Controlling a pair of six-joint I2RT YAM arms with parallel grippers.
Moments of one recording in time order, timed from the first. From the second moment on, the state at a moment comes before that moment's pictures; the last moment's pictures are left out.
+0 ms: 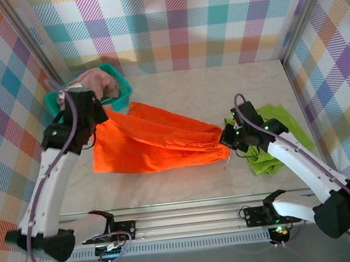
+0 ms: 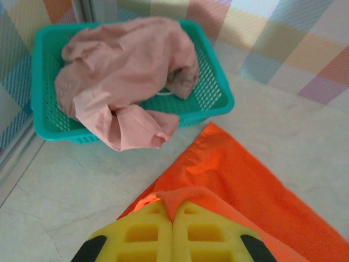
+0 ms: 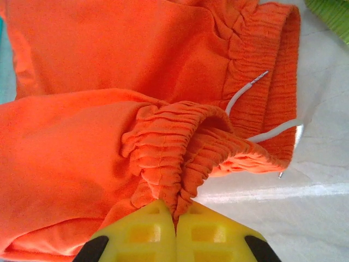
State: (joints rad) left arm -0.26 1.20 1.44 -0.92 -0.39 -0.47; right arm 0.46 1.14 0.99 -0.85 -0.18 0.91
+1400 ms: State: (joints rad) left arm -0.19 1.35 0.99 -0.49 0.07 -0.70; right arm 0.56 1.50 1.03 -0.42 -0.54 1.01
